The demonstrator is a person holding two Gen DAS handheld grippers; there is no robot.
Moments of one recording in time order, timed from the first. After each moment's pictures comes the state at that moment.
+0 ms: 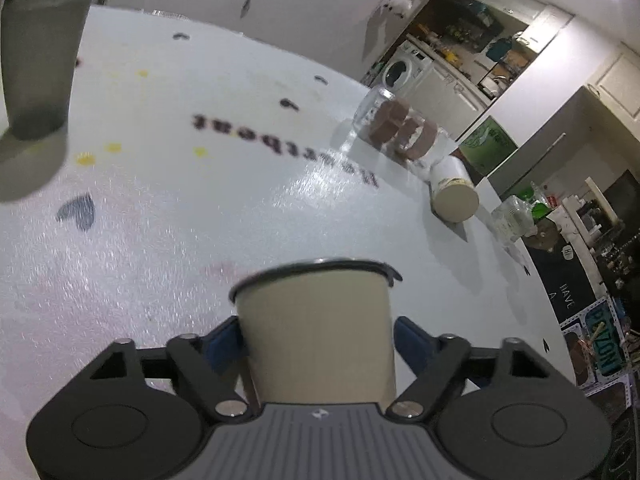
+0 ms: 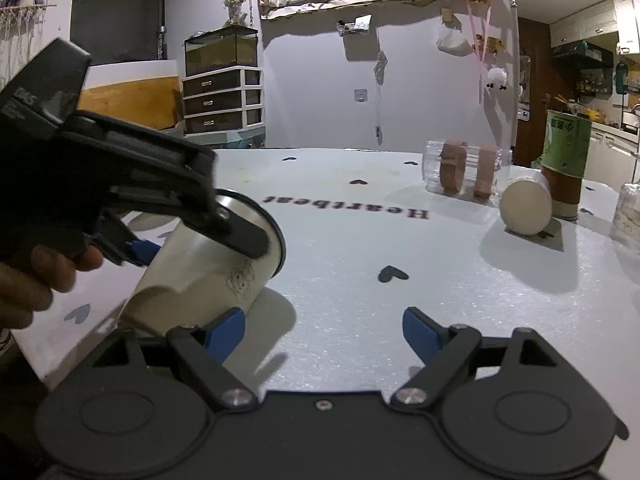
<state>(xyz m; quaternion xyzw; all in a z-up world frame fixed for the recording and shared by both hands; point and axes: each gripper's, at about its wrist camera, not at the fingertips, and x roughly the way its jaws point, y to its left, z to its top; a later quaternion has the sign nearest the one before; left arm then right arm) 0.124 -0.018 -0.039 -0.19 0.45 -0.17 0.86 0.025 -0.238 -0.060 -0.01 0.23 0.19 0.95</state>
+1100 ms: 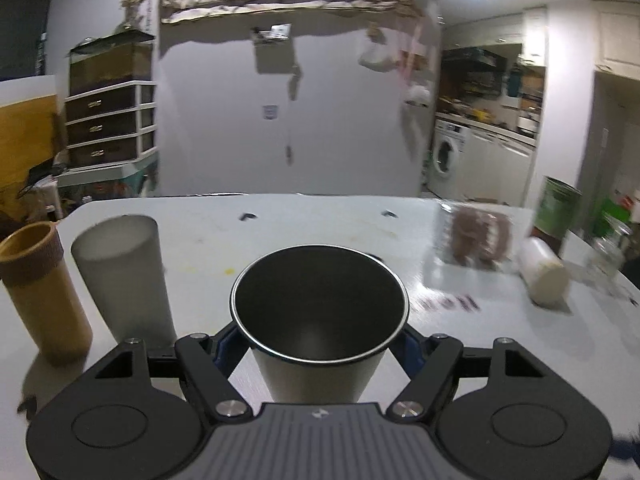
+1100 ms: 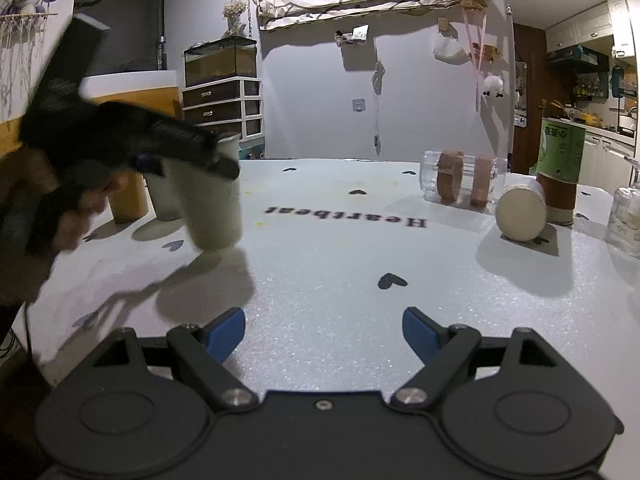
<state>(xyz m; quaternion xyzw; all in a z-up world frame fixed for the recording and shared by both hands) 0.146 0.000 0.012 -0.01 0.26 -0.04 0.96 0.017 -0.243 -0.056 0.00 0.22 0.18 0.96</state>
